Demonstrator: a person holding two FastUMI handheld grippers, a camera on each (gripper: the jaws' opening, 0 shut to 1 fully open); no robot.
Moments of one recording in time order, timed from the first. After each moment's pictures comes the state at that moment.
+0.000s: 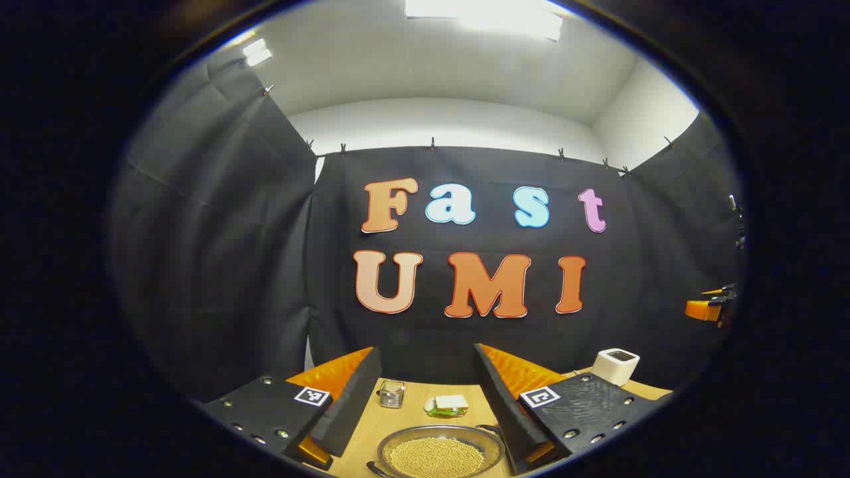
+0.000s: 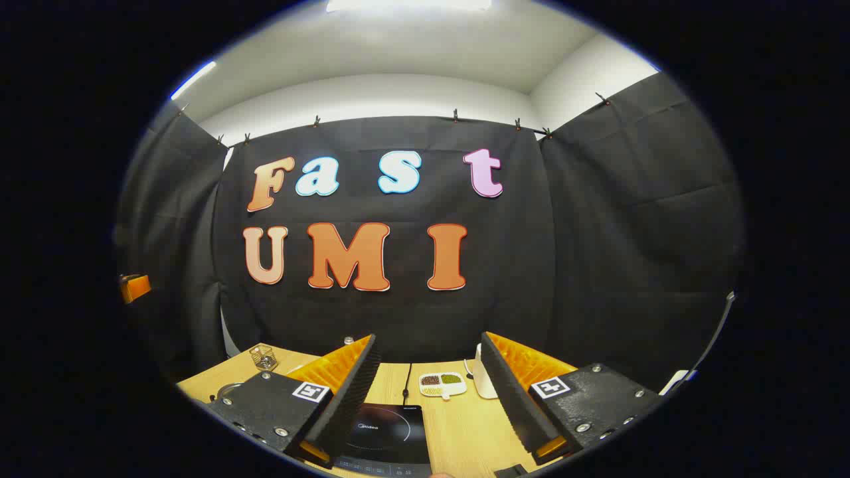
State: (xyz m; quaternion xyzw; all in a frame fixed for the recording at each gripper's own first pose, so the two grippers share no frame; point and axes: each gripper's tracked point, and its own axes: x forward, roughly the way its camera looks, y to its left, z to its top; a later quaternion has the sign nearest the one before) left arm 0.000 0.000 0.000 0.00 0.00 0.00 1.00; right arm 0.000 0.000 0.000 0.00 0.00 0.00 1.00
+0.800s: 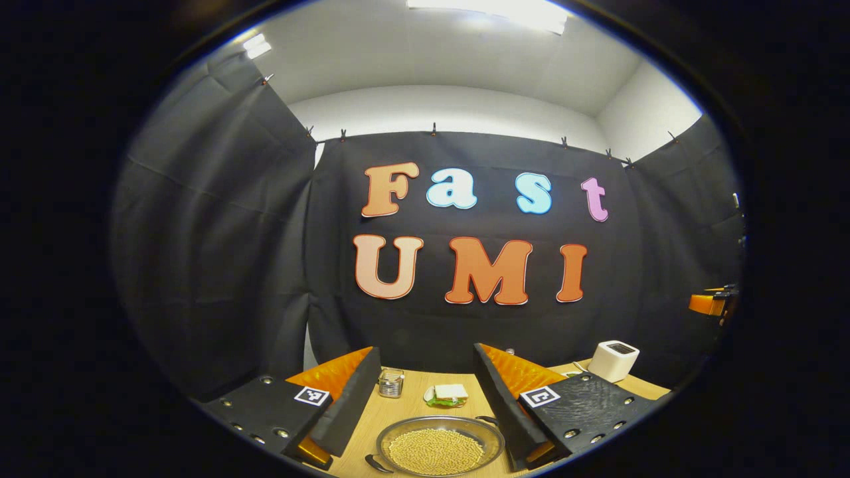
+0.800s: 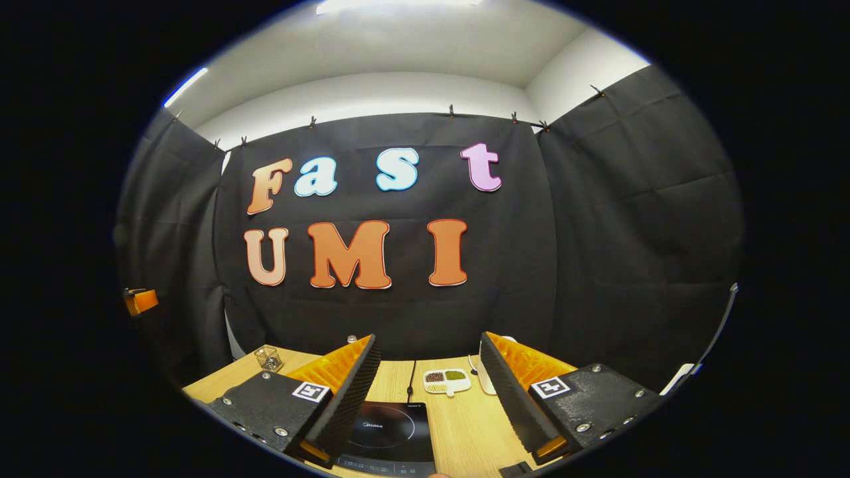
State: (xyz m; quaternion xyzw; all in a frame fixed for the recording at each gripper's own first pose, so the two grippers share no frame) left arm 0.003 0.006 -0.014 -0.01 0.03 0.00 1.00; right arm -0.001 -0.004 -0.002 0.02 0.01 0.01 1.00
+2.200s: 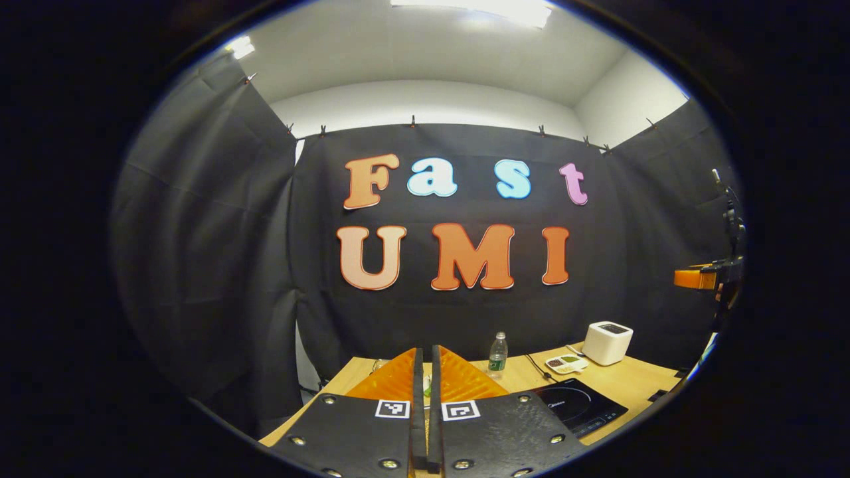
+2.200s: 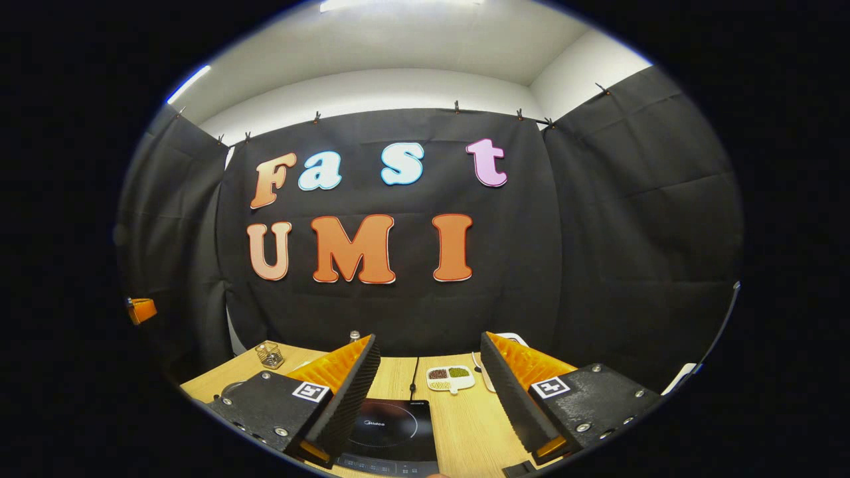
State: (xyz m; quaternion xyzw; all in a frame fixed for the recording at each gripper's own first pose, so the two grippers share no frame) left arm -0.013 0.006 -0.060 0.01 0.06 -0.04 1.00; right arm 0.006 0.005 -0.015 0.01 0.01 0.02 1.00
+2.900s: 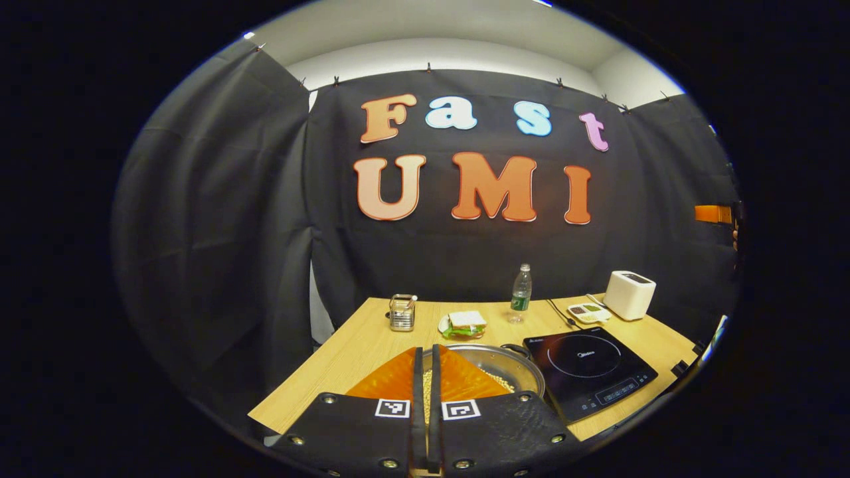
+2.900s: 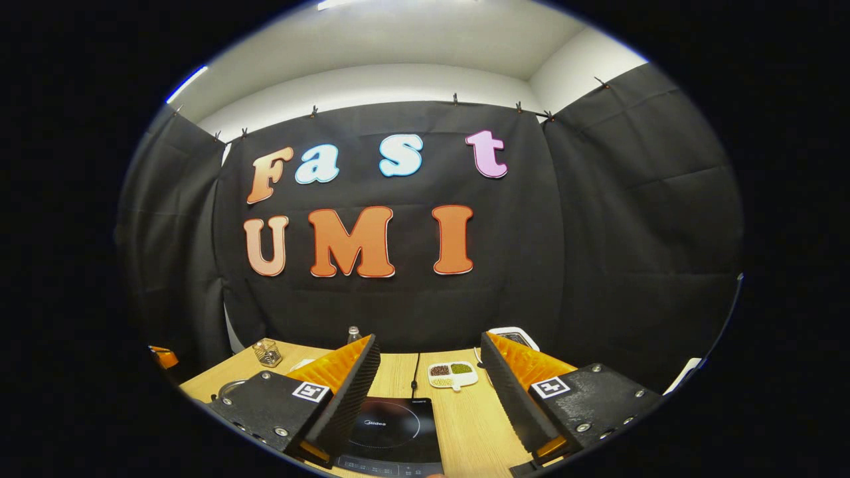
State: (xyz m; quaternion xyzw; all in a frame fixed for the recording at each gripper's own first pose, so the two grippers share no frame) left arm -0.035 0.049 -0.193 0.01 0.19 0.00 0.98; right arm 0.024 0.008 -0.036 0.01 0.03 0.01 1.00
